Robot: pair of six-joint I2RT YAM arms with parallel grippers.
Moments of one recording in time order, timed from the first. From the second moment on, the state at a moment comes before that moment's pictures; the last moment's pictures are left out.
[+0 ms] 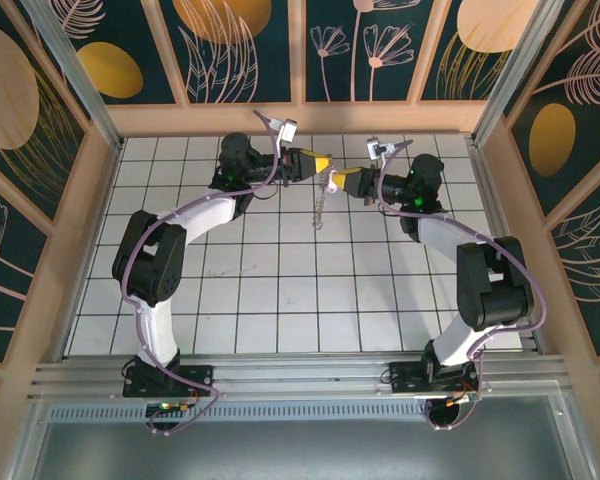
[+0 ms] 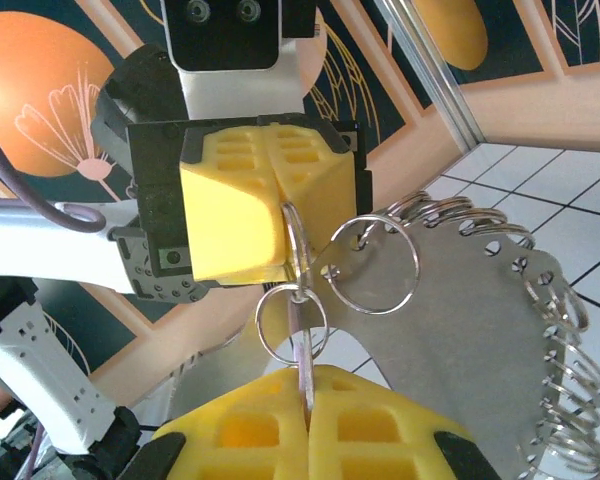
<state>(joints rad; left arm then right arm) -0.46 1.96 1.37 0.78 1.05 -0.78 0.21 1.64 0.93 0.81 -1.16 0.68</state>
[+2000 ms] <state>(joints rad) -0.50 1.90 1.13 1.13 0.84 -0.95 0.26 1.56 0.71 0.99 -0.97 0.79</state>
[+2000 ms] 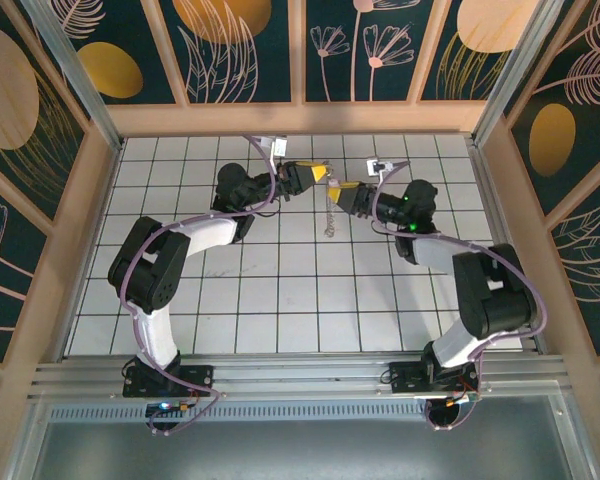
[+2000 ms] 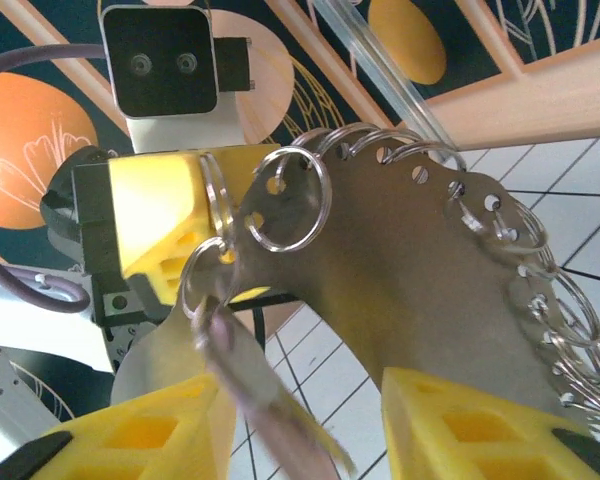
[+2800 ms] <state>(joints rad) -0.51 1.90 1.19 1.13 0.89 -0.95 0.23 1.46 0.79 0.92 -0.81 0.83</state>
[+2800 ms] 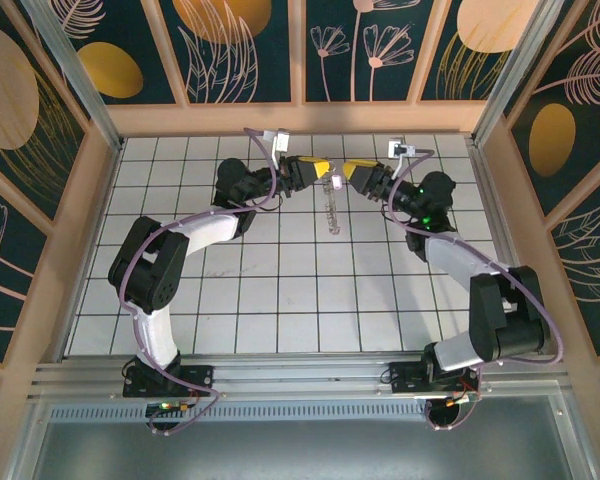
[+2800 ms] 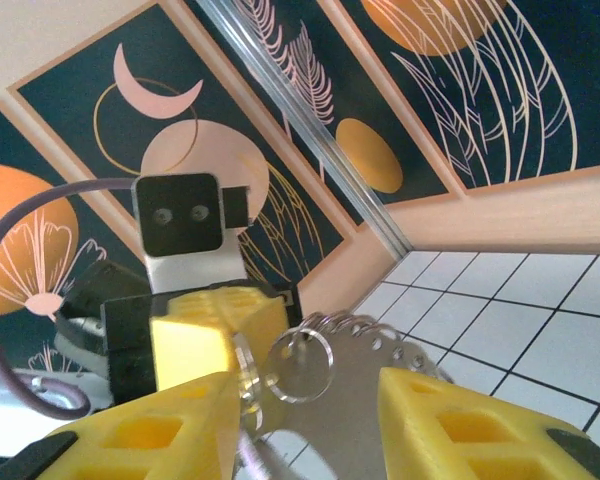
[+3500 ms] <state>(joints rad) -0.52 1.90 1.19 1.12 0.89 -0.95 0.27 1.52 0.82 1.01 -0.76 0.89</state>
